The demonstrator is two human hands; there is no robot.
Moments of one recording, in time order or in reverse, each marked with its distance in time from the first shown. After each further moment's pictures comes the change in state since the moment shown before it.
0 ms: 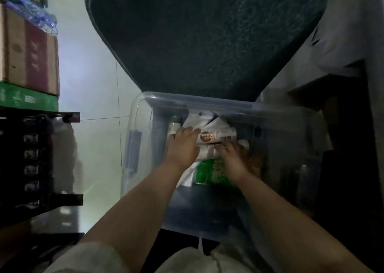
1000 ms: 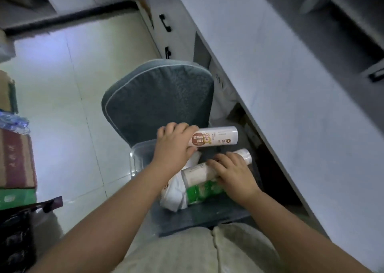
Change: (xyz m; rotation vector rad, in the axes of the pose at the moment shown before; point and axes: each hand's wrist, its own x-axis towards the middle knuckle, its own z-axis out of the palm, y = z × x) left_hand -0.105 0.076 -0.242 0.080 0.413 0.533; right_hand -0.185 -0.091 -0.134 -0.163 0.658 -0.019
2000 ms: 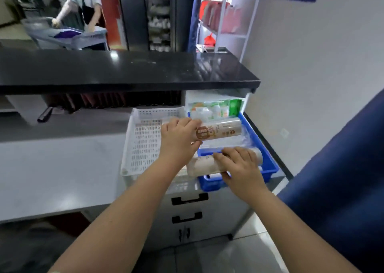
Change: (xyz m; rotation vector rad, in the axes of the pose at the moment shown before) left_hand -0.274 0.595 -0.028 -0.406 0.025 1.266; right_hand -0.619 -0.099 -0.173 -0.600 0.603 1.282
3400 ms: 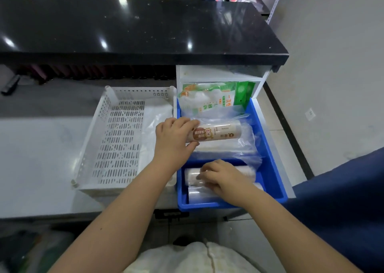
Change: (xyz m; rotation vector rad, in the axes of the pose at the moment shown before) left_hand 0.072 -0.006 0.144 0.005 -0.124 -0.169; right_hand 0.036 0.119 0.118 0.454 -0.634 -0.213
